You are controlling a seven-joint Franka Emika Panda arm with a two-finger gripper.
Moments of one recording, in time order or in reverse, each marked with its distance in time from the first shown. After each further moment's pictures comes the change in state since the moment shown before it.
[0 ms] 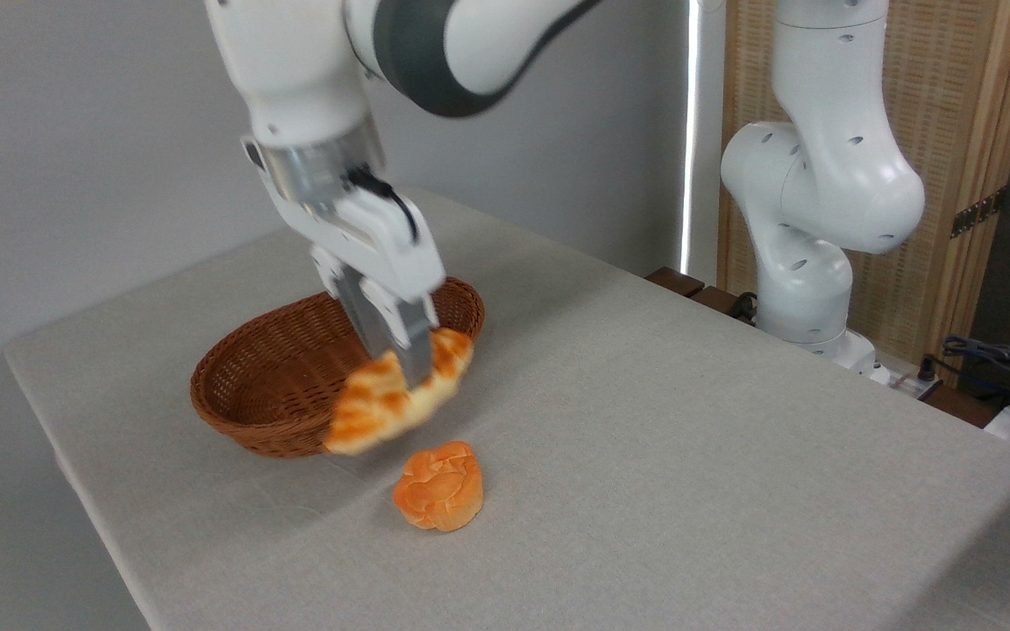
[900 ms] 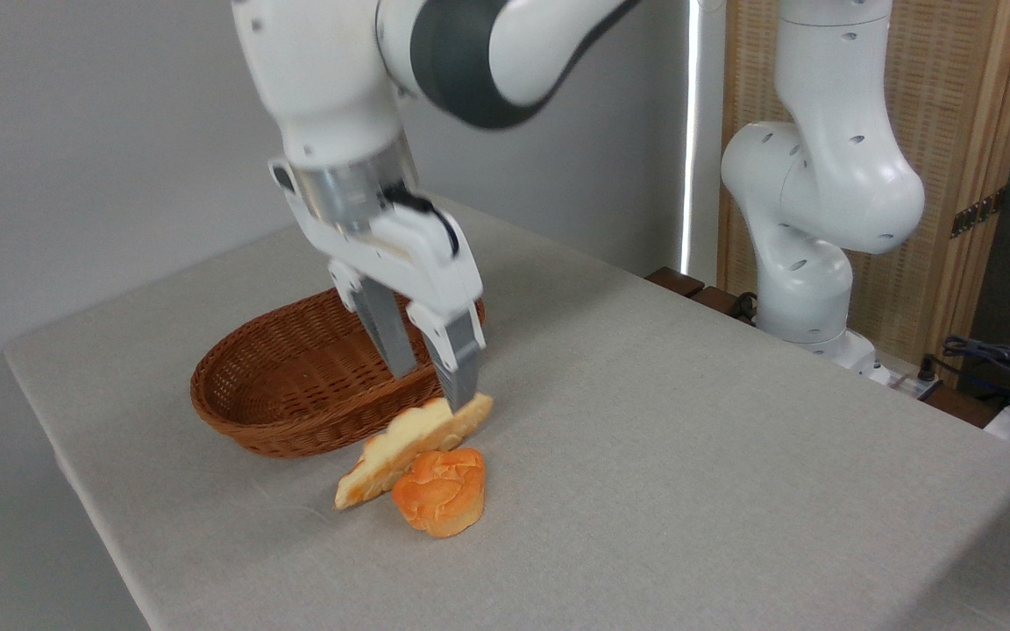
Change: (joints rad) arm -0.007 -0.033 0.041 -0.026 0.025 0.012 0.000
